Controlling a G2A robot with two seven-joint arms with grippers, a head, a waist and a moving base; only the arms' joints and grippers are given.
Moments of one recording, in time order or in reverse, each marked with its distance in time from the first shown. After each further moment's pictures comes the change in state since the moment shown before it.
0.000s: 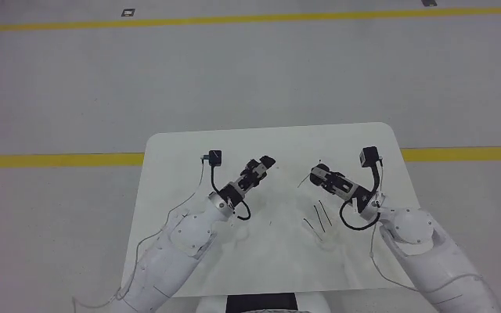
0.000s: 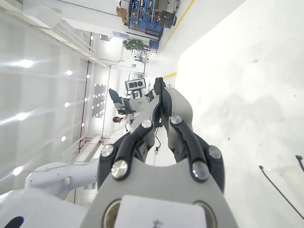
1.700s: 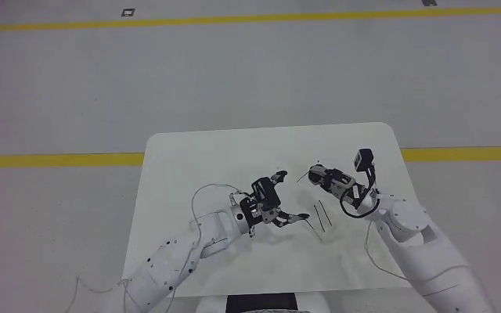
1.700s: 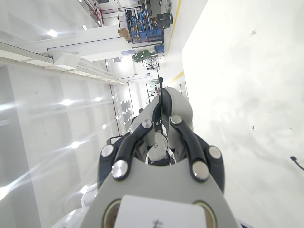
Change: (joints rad) left arm -0.119 0.072 0.239 -0.009 1.327 -0.041 0.361; right arm 0.052 -0.042 -0.017 0.076 0.256 0.214 0.040
